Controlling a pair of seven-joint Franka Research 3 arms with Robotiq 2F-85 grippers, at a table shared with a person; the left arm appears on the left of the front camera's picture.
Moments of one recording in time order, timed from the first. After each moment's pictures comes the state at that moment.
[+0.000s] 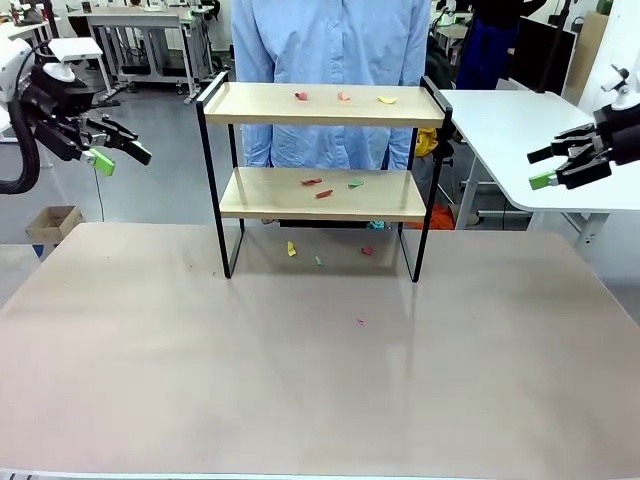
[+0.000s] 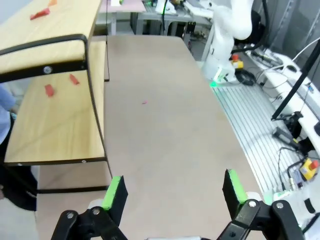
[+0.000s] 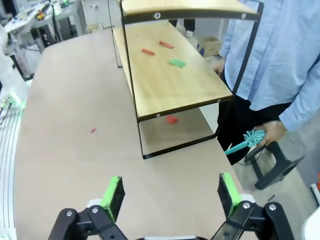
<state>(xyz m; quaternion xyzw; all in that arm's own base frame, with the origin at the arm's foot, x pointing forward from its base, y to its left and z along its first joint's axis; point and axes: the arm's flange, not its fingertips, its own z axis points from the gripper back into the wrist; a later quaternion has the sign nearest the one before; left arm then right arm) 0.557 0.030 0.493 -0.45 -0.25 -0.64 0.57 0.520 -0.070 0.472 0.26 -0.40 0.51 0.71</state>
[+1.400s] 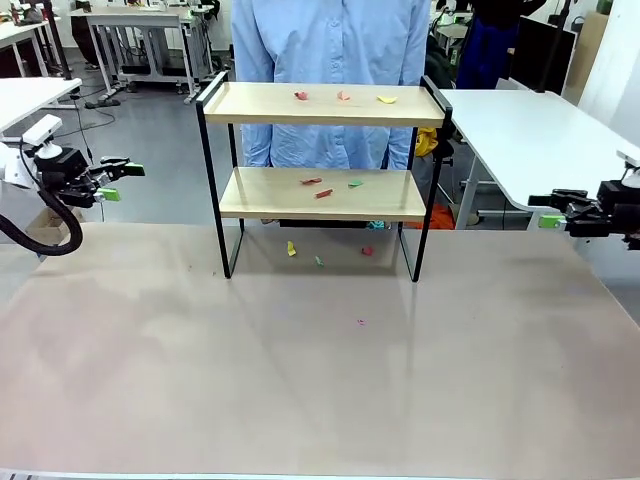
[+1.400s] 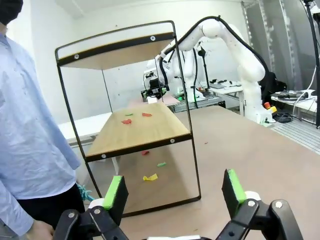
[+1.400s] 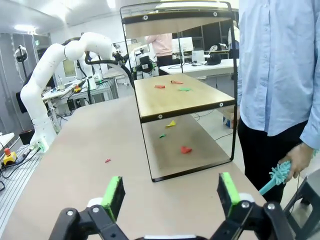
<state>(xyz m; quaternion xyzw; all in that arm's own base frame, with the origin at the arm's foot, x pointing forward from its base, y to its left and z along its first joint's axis) 0.665 0.129 0.318 -0.52 -0.51 -0.56 0.39 0.547 -0.142 0.316 0.46 -0.50 0.42 0.60</state>
